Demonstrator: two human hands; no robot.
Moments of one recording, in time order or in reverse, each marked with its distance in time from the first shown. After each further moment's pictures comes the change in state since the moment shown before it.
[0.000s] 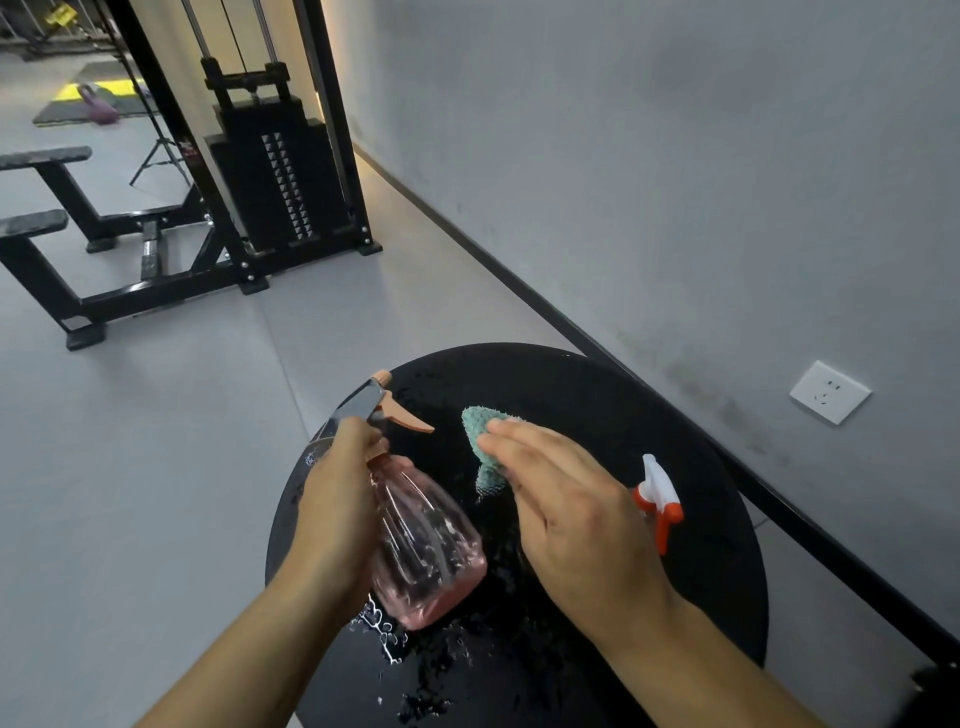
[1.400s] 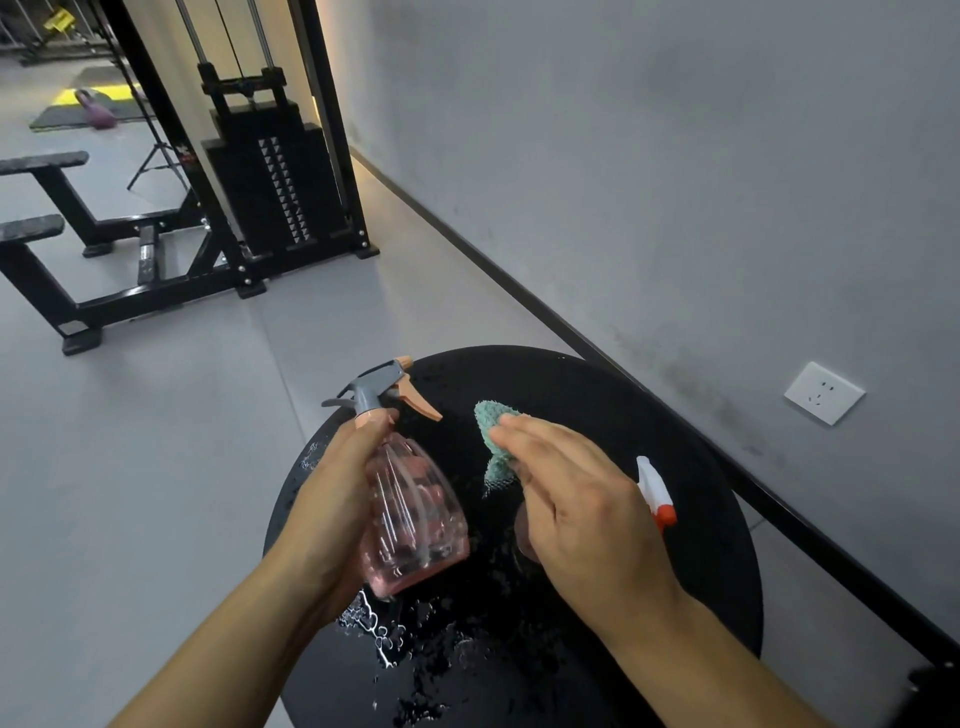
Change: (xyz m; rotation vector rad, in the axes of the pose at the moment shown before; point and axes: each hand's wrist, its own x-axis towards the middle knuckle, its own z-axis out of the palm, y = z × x) left_hand -0.004 0.005 -0.003 0.001 -0.196 -0.032; right_hand 0.001 0.007 -0.008 -0.004 0.011 0.065
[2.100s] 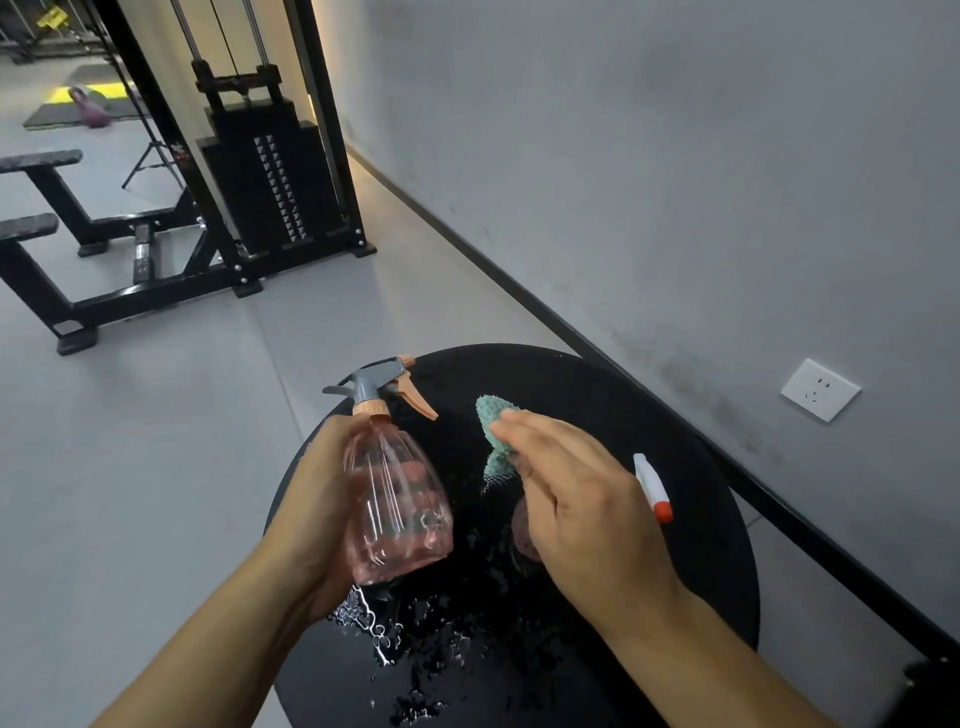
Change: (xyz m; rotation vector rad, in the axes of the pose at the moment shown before) left_hand 0.008 -0.003 -0.010 -0.048 -0.065 -0.088; right_hand 0.000 0.002 0.000 0.008 0.010 0.027
